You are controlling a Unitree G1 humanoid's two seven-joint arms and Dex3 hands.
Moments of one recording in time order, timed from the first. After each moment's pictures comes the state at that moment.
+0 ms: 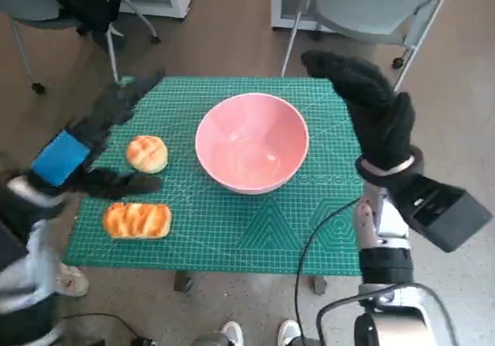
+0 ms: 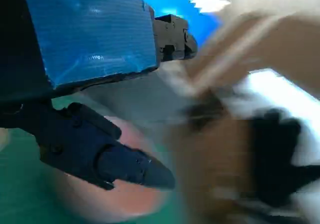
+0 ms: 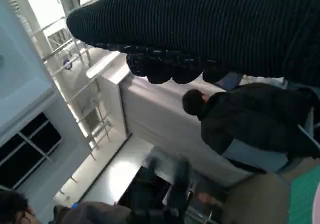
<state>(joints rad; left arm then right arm) -0.27 0.61 0.30 -0.31 -0.02 0.07 -0.62 -0.78 -0.07 -0.15 0.59 0.35 -0.78 0.65</state>
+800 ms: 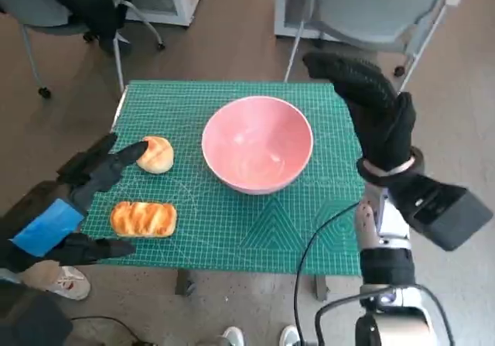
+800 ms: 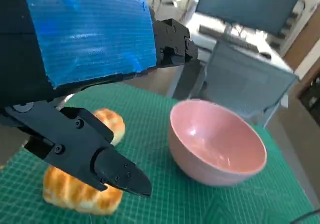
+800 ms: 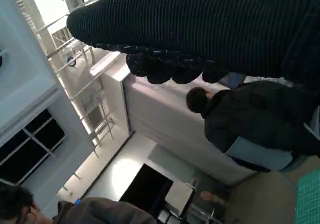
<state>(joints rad) 0.02 0.77 0.34 -0.77 0.17 0.40 -0.67 -0.79 -0.08 -0.16 0.63 0.36 -0.78 0.65</state>
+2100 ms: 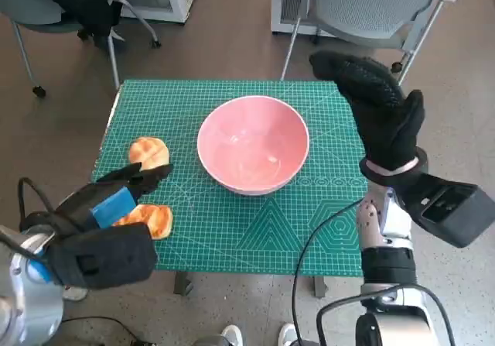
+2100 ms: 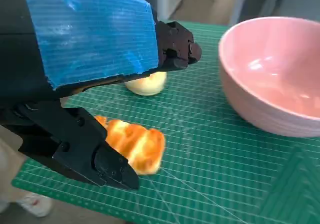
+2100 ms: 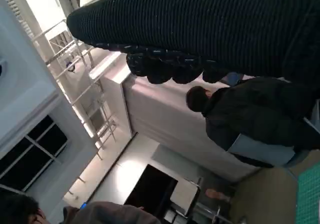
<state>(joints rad) -0.19 0.90 -0.14 -0.59 0.48 0.70 -0.71 -0.79 -0.08 -0.18 0.63 0.43 -0.75 0.71</state>
